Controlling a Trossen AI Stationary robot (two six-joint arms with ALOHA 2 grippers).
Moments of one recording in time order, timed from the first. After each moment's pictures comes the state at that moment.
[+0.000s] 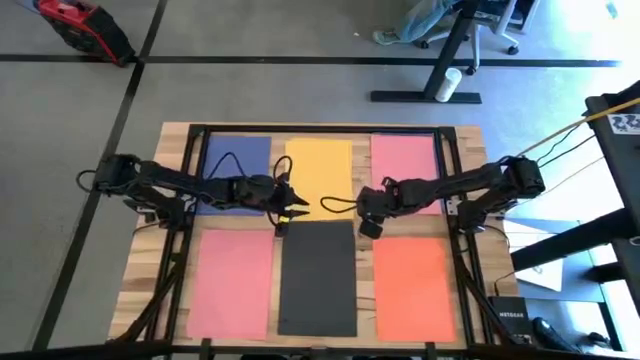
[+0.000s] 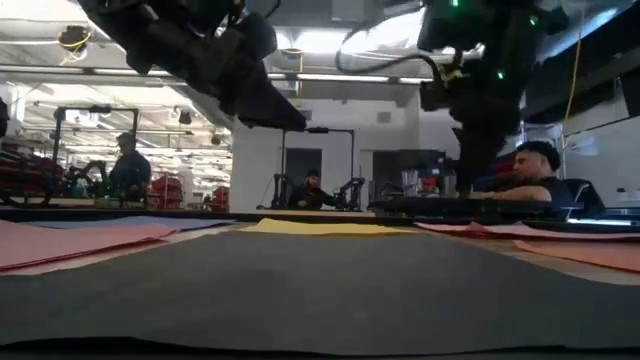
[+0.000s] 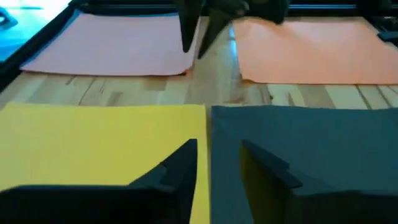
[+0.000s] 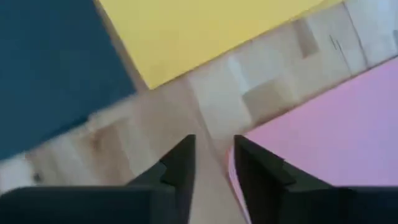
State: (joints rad) left arm 0.04 1.41 0.66 0.30 -0.03 0.04; right arm 0.05 1.51 0.88 -0.69 0.30 0.45
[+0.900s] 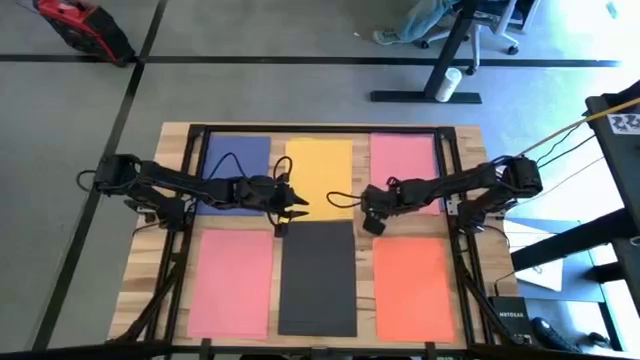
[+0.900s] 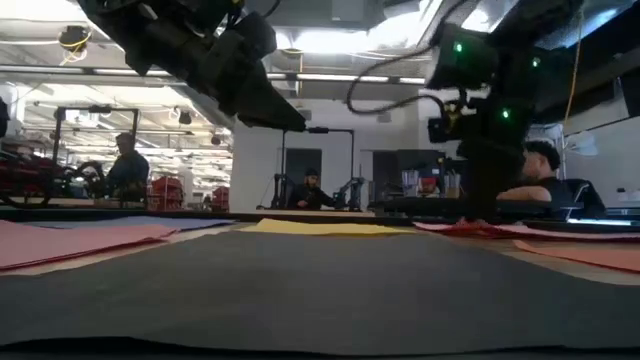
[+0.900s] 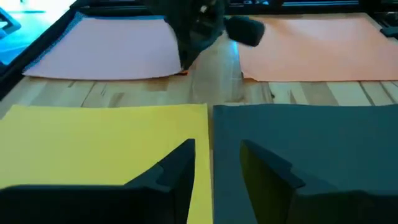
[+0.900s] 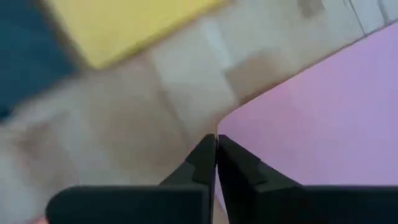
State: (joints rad) left arm 0.04 1.41 0.66 0.29 -0.04 0.06; right arm 0.00 1.51 0.79 -0.56 0.23 0.42
